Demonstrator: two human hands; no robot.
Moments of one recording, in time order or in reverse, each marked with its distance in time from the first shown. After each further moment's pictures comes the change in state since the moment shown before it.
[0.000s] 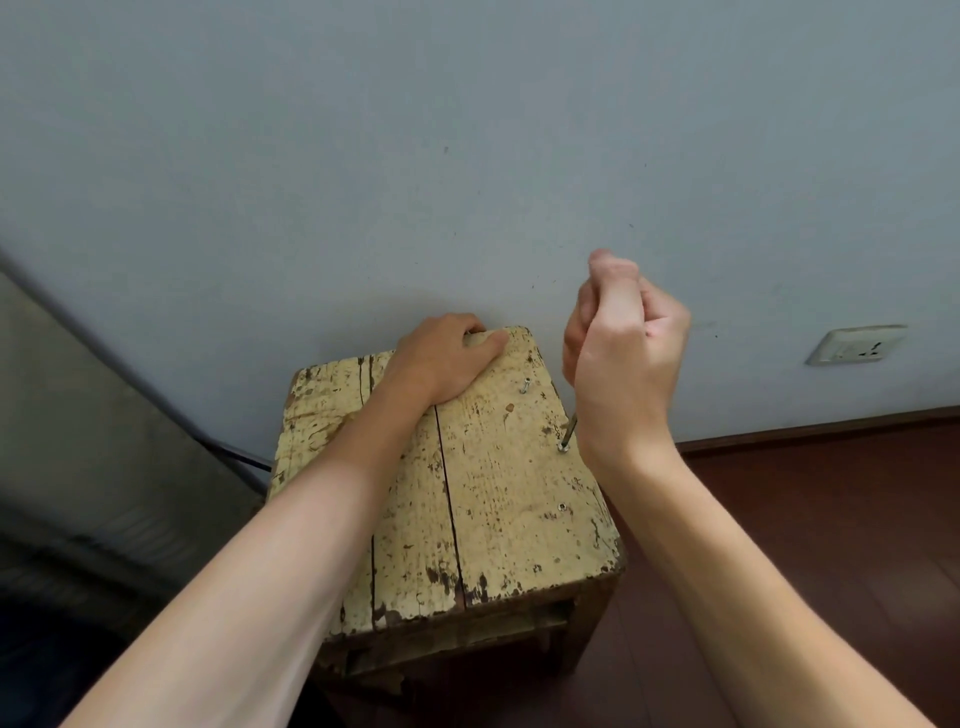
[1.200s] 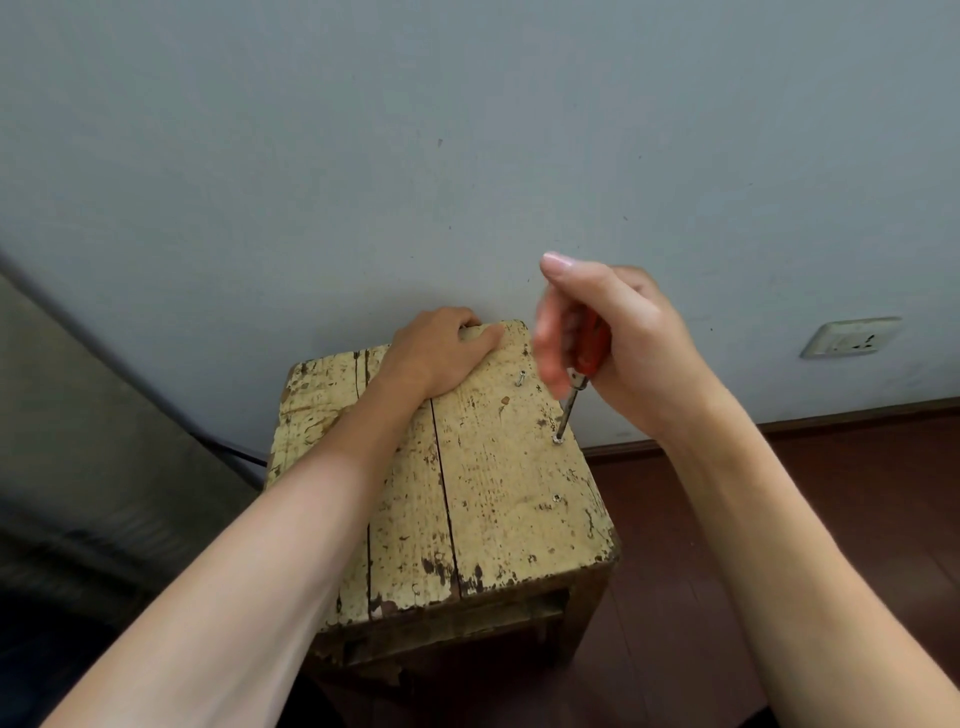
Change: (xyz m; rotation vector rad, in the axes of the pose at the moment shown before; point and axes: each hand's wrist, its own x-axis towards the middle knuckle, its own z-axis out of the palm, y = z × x) left_hand -0.006 0.007 -0.006 0.005 -0.035 -0.017; right_hand 0.027 -0.013 -0.028 -0.085 -0.679 0.131
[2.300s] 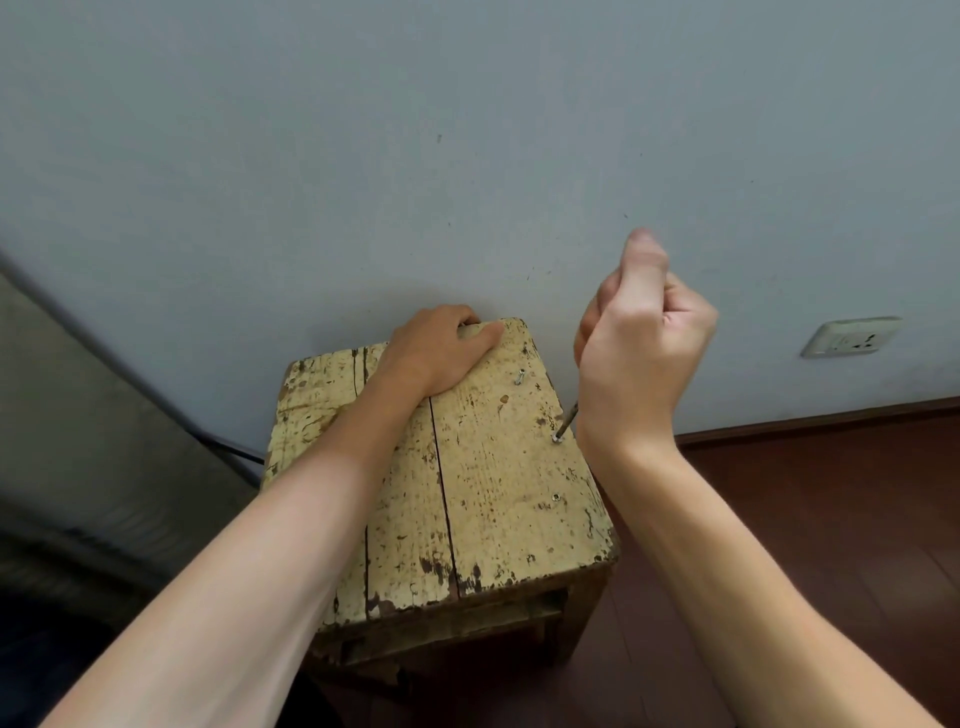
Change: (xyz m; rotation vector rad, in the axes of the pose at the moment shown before) left_hand 0.005 -0.005 0.004 0.012 0.000 0.011; right_hand -0.003 0.013 0.039 0.147 0.765 -0.218
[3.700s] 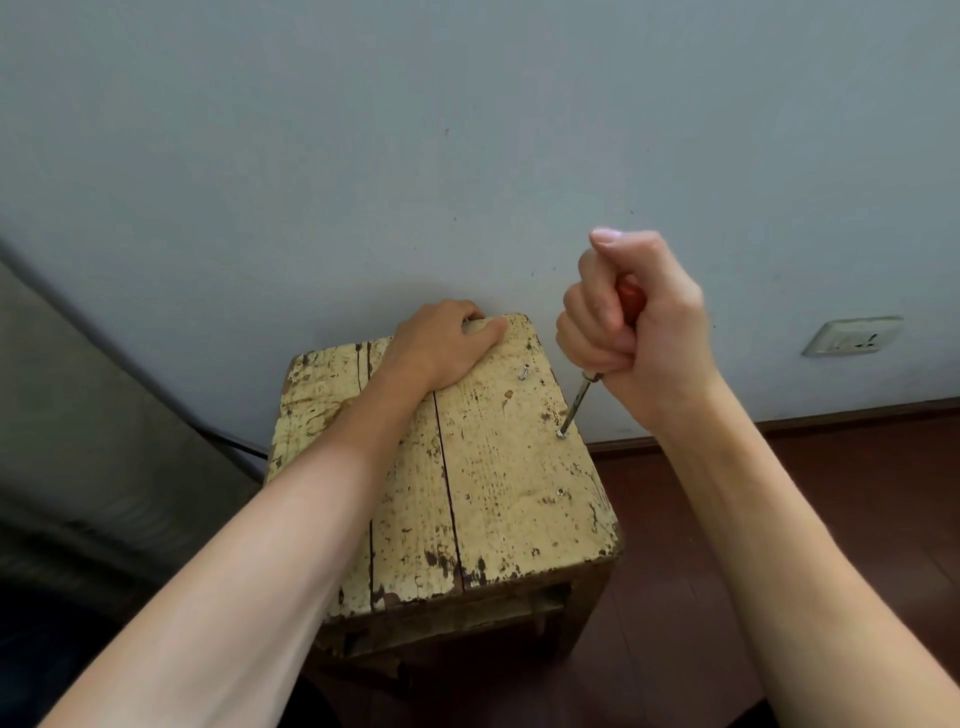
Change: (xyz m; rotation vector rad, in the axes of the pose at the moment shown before) left_hand -0.001 0.001 -0.001 0.002 0.028 0.020; right_hand 0.038 -0.008 -0.023 0.134 -0.662 0.298
